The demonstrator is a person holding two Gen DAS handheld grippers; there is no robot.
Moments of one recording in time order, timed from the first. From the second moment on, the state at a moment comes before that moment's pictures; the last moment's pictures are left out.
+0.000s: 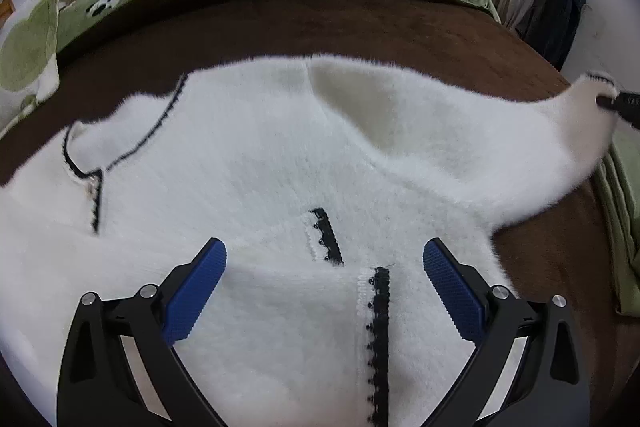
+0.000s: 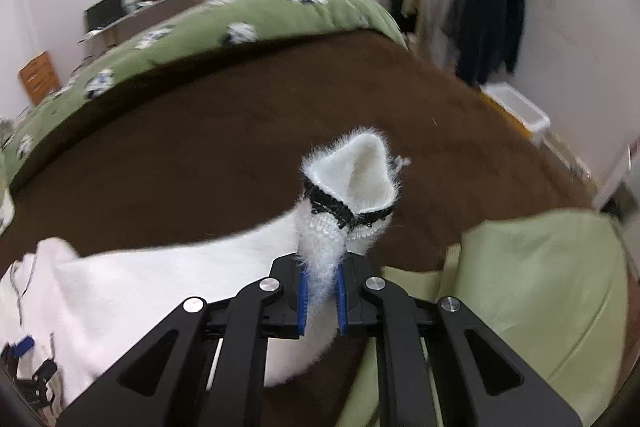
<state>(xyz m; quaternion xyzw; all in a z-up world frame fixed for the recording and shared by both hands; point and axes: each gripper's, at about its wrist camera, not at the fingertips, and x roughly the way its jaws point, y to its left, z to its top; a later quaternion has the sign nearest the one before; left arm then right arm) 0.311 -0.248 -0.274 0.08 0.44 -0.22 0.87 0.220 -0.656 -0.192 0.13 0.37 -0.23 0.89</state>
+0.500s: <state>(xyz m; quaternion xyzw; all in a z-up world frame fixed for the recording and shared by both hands) 0.281 -0.153 -0.214 0.05 0.43 -0.17 0.89 0.241 -0.450 -0.059 0.06 0.29 -0.05 0.96</state>
